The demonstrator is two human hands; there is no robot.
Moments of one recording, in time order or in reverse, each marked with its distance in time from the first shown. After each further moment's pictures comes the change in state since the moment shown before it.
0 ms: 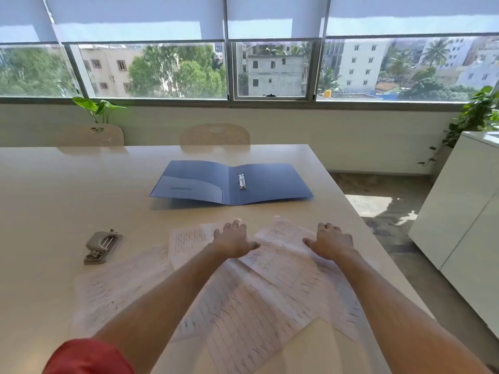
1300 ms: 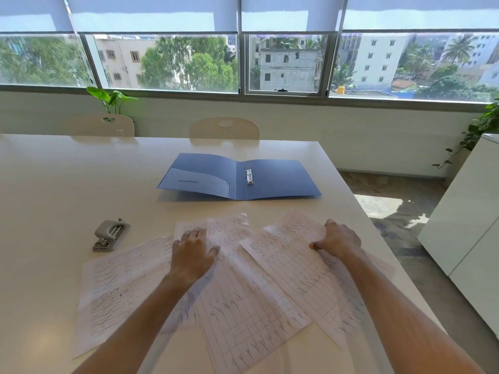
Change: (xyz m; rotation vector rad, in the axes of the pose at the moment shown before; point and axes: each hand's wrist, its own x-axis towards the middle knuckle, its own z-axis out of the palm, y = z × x) left_hand -0.059 -0.083 0.033 -0.054 0.465 -0.184; right_hand 0.002 0.000 -0.012 0.141 -0.007 0.063
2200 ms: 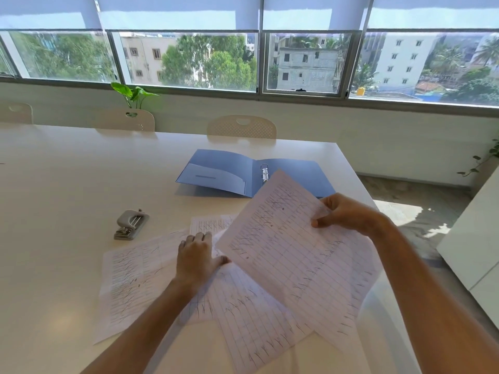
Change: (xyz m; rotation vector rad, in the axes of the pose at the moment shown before) left_hand -0.029 -0.013 -0.010 0.063 0.055 -0.023; right_hand -0.012 -0.034 -0.075 0.709 -0.555 -0.589
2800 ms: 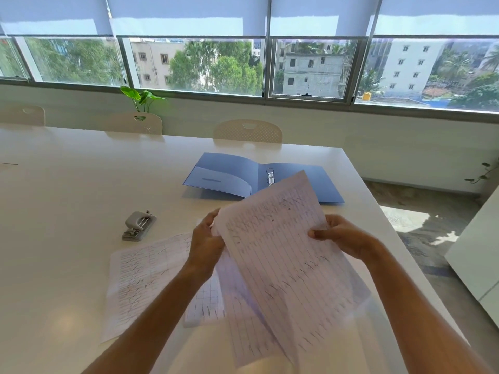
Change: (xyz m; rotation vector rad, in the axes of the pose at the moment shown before) left_hand 0.000 0.034 -0.053 -1.433 0.069 -0.146; right_hand 0.013 0.038 0.029 0.390 -0.060 -0.038
